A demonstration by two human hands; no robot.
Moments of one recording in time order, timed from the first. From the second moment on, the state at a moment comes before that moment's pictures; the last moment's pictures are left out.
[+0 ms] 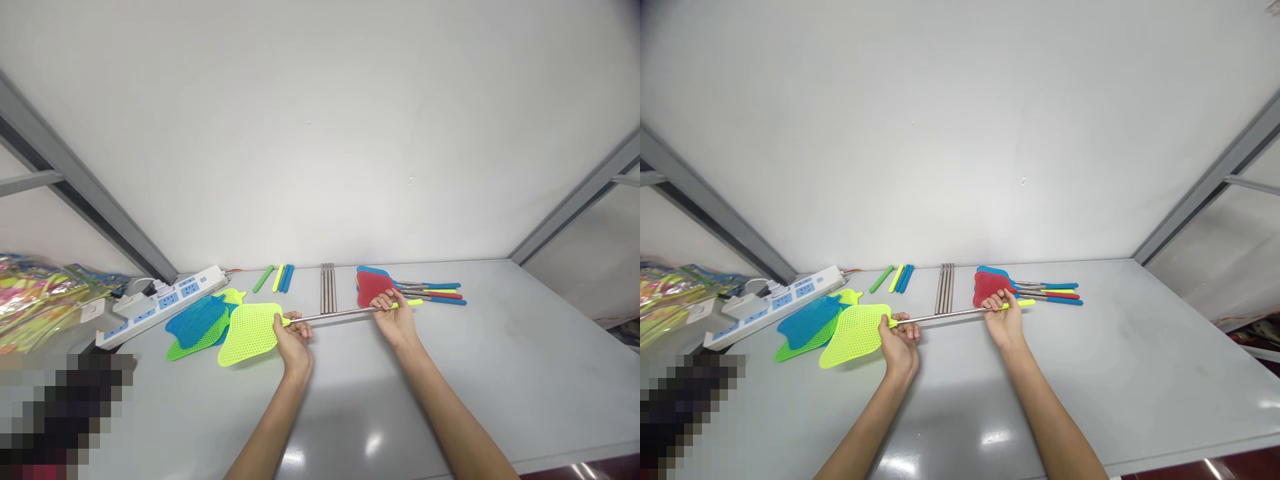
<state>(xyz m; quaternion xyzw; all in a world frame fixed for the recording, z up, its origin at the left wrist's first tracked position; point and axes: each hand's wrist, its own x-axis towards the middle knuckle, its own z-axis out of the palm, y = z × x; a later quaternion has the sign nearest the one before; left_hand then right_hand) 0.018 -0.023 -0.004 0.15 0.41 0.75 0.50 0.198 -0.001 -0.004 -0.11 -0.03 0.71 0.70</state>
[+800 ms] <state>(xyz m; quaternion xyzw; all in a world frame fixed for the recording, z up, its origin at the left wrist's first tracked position) 0.021 -0.022 -0.014 0.16 0.45 0.73 0.49 0.205 0.001 -0.010 -0.13 0.00 0.70 0.71</state>
